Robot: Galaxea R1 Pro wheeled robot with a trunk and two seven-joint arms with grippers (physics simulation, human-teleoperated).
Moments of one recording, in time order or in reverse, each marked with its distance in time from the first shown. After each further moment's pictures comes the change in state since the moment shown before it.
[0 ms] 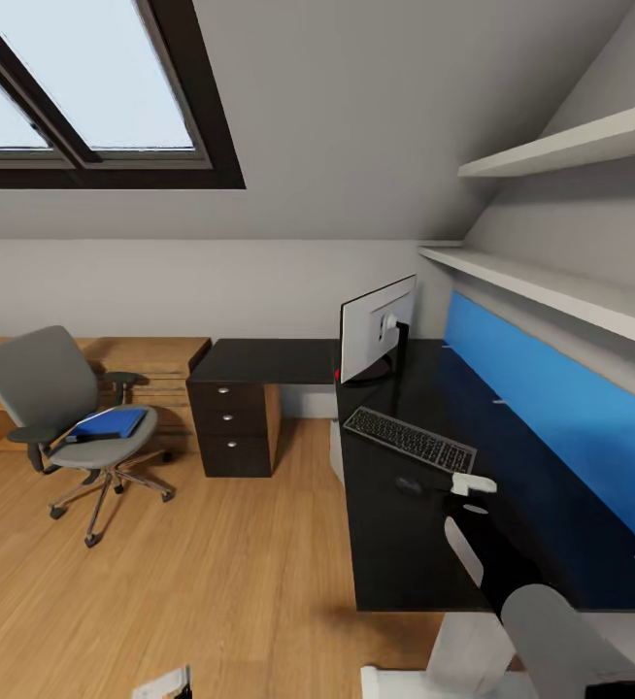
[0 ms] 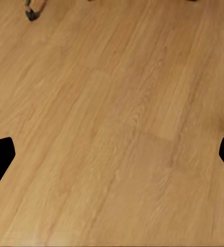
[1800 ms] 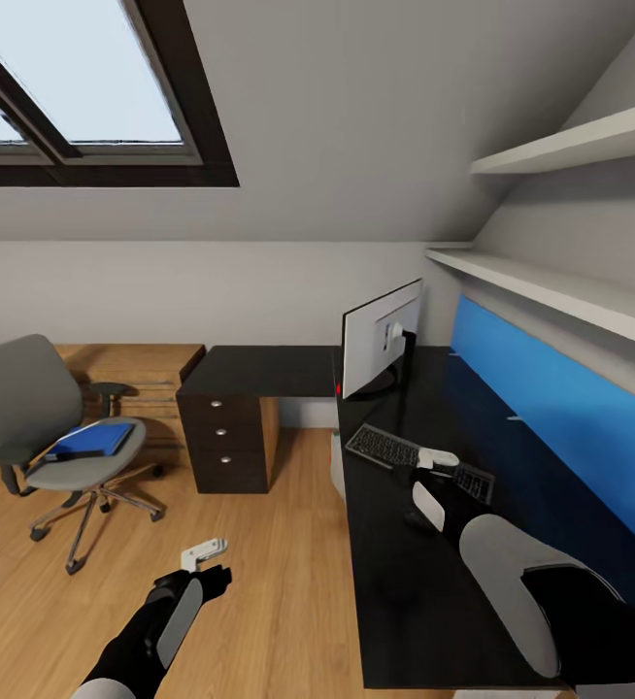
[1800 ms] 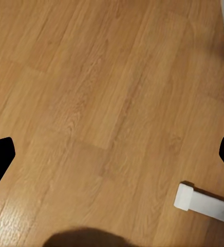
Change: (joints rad) left arm -0.410 0.007 -0.006 0.010 0.208 0.614 -0.006; right arm -0.279 0.100 0.001 0.407 0.001 -0.084 0.071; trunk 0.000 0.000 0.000
